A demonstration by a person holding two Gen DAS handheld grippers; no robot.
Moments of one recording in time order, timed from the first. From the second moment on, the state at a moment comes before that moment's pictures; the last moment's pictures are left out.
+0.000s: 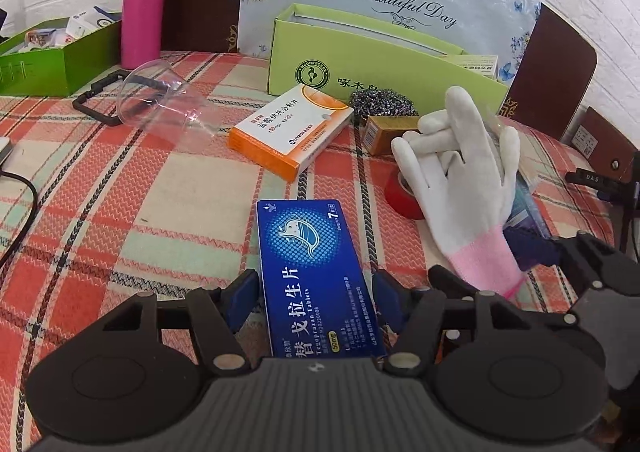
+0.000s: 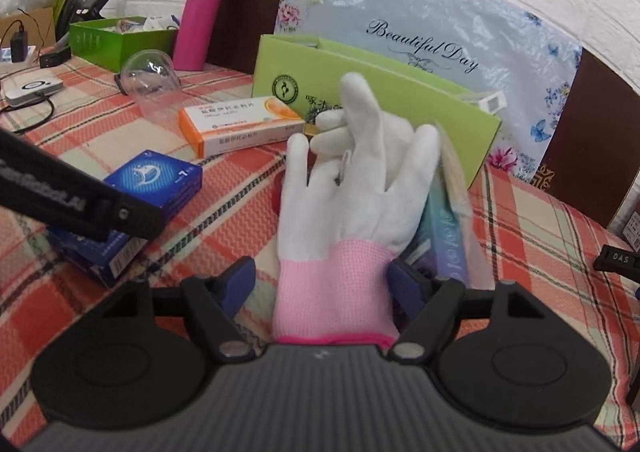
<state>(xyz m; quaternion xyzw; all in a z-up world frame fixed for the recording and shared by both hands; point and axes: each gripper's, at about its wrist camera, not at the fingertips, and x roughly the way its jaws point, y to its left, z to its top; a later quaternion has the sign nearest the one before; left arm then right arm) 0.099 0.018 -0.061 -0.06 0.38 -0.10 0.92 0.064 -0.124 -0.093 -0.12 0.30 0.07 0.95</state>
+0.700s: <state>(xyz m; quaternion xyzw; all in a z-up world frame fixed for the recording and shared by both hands) 0.084 0.007 -0.061 -0.03 0.39 -0.13 0.91 0.011 -0.127 -0.065 -0.08 0.32 0.13 0.94</state>
